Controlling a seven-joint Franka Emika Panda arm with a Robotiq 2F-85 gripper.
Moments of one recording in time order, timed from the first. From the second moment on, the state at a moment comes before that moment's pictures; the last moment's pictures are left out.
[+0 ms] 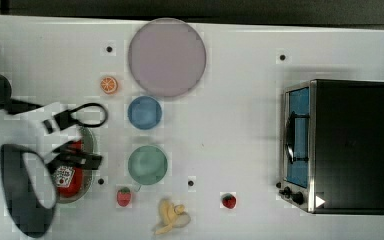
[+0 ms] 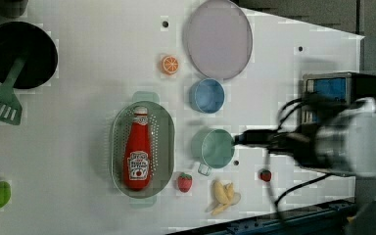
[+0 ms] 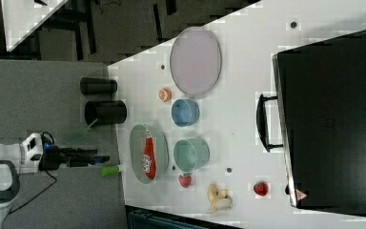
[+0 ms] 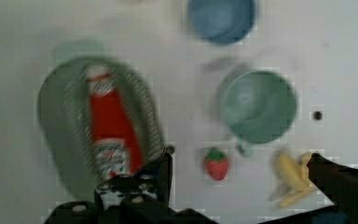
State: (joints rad) arm -0.10 -0.02 0.64 -1.94 0.03 0.23 -0.05
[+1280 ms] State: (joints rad) arm -0.08 0.42 0.81 -2.26 -0.28 0.97 0.23
